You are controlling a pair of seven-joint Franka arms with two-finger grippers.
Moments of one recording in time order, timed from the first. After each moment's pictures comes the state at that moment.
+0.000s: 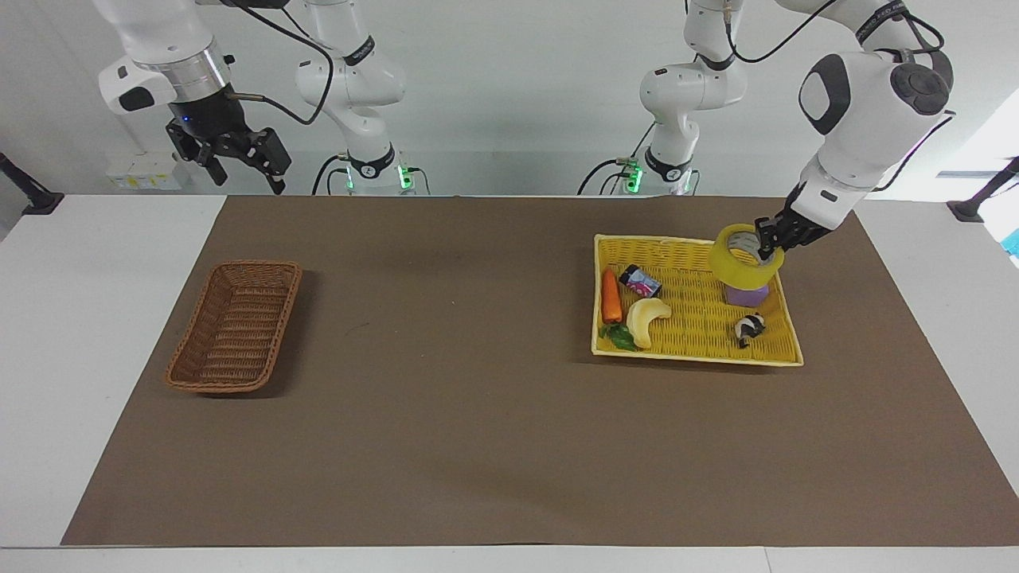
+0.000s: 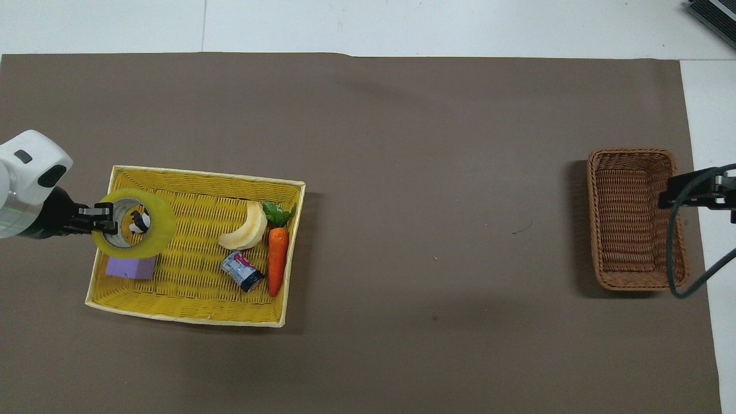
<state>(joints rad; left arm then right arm) 0.10 -0.08 -0.12 -1.88 -0.04 1.72 -0.03 0.04 -0.07 -0.07 -1.56 -0.01 1.49 0.19</state>
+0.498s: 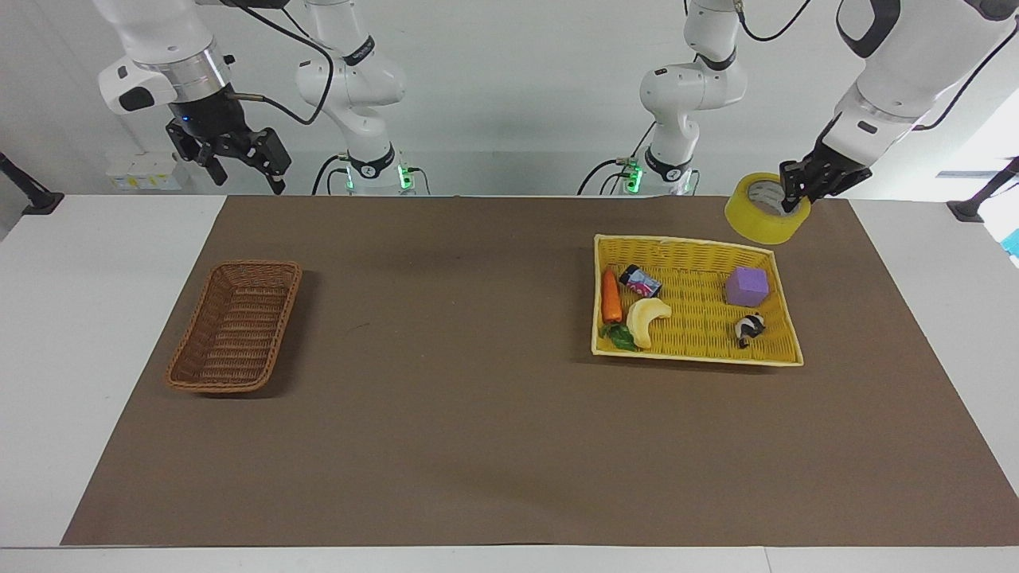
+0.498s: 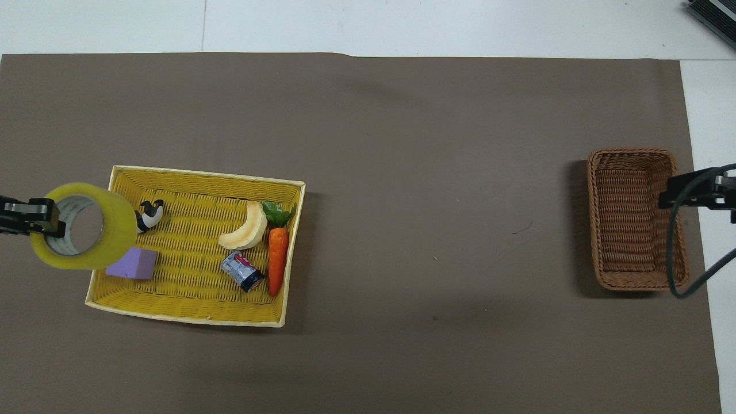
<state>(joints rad) 0.10 -0.08 -0.12 -1.62 -0.03 1.44 -0.01 0.04 -0.07 -0.07 -1.56 -0.01 1.49 0.19</state>
